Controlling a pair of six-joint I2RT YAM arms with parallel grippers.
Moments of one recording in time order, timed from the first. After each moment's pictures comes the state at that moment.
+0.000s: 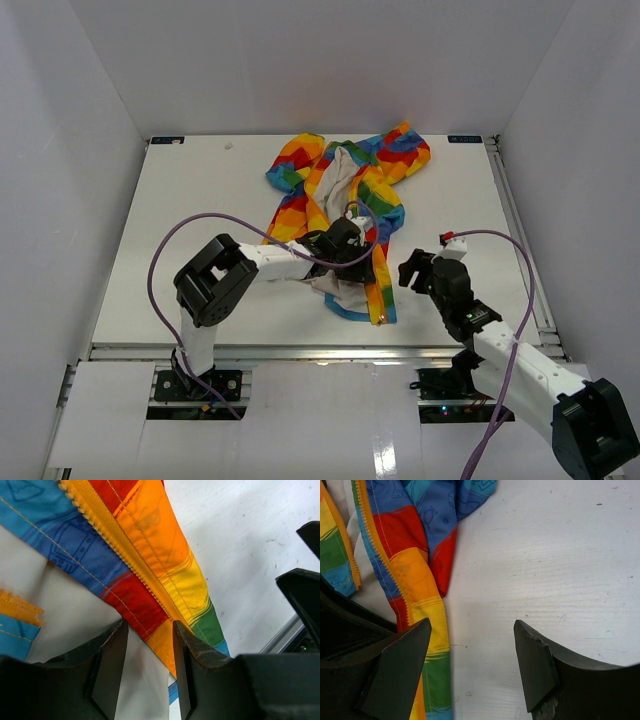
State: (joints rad) left arm -0.89 1.95 1.18 0.00 0.18 -0.62; right arm 0.49 0.79 0.23 0.11 0.25 0.47
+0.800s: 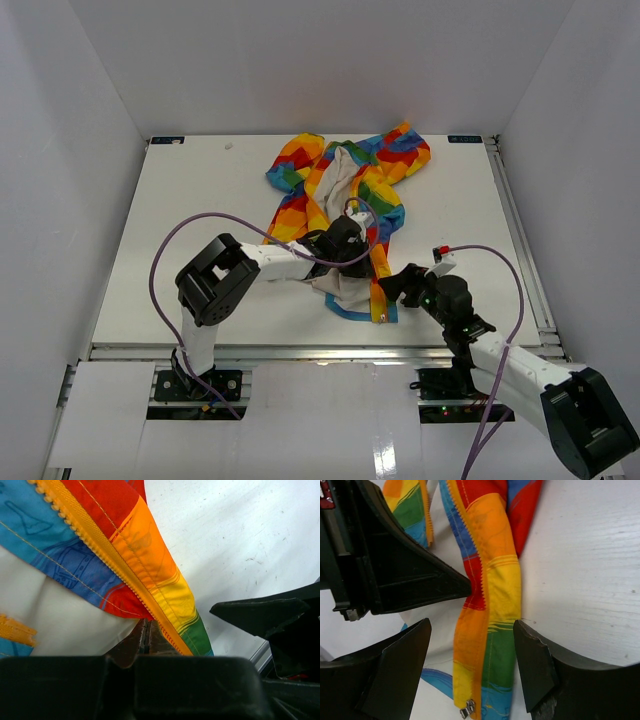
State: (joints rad) left arm -0.89 1.96 1.18 0.08 0.18 -0.66; right arm 0.49 0.82 0.04 0.44 -0.05 0.66
